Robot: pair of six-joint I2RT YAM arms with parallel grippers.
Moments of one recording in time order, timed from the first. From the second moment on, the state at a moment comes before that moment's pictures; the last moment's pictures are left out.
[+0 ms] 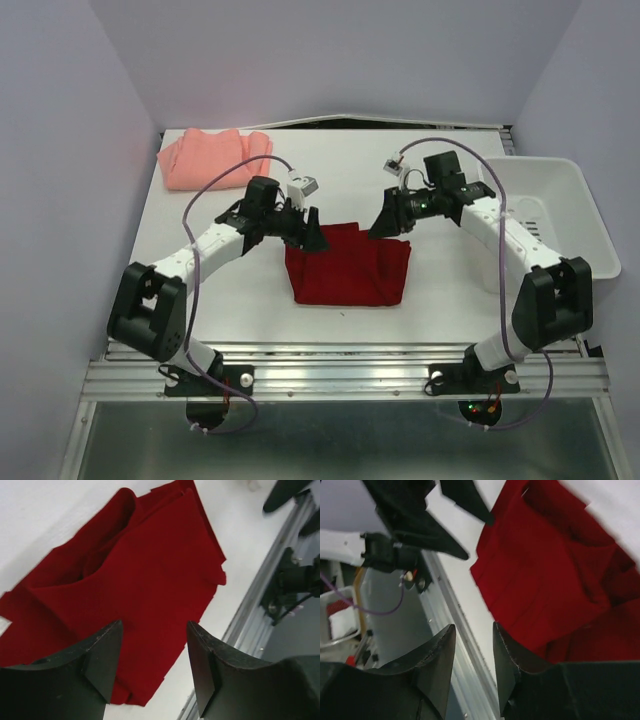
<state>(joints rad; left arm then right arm) -0.44 1.46 0.97 -0.21 0.66 -0.16 0.29 1.53 1.27 -0.59 -0.95 0.07</state>
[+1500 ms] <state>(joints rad) -0.13 1.22 0.78 -0.12 0.50 -0.41 0.40 1.73 1.32 -0.42 -0.47 0.11</state>
